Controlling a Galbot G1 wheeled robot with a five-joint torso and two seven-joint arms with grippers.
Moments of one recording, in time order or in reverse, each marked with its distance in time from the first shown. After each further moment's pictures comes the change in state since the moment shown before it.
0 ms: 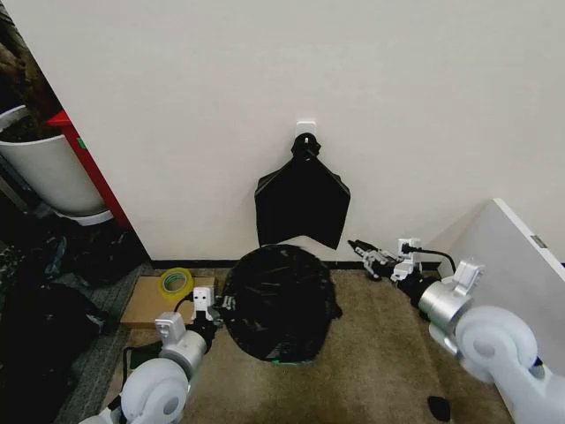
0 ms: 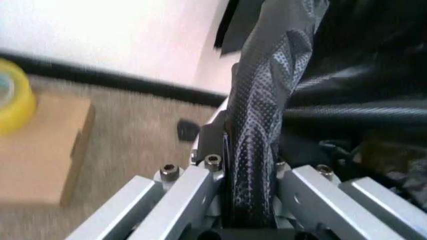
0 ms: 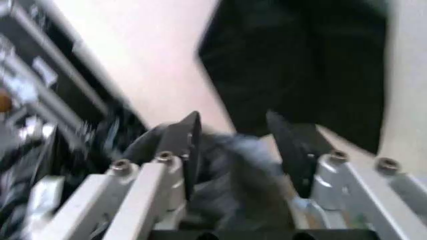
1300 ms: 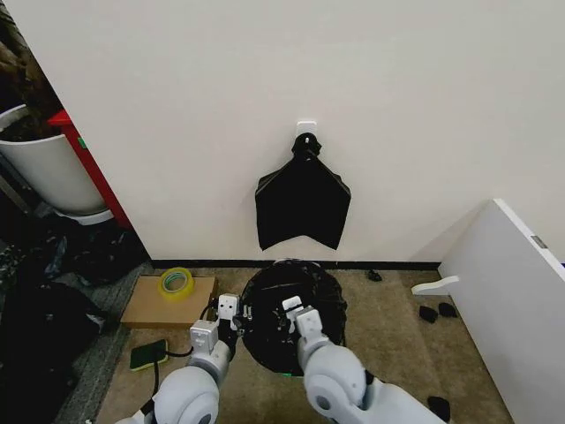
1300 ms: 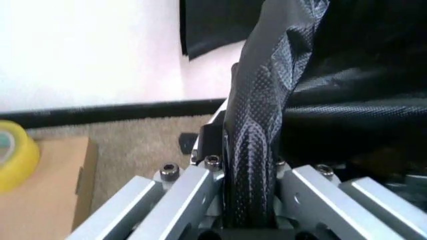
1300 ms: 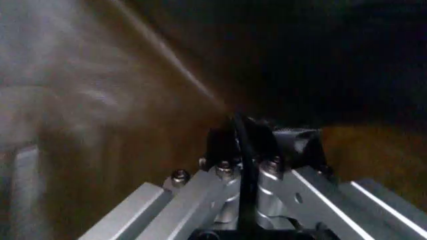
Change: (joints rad) left arm -0.045 -0.041 0.173 0.020 0.393 -0.008 -0.025; right arm 0.376 0.338 -0.777 -0.458 -0.334 -0.266 0.656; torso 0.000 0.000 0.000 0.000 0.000
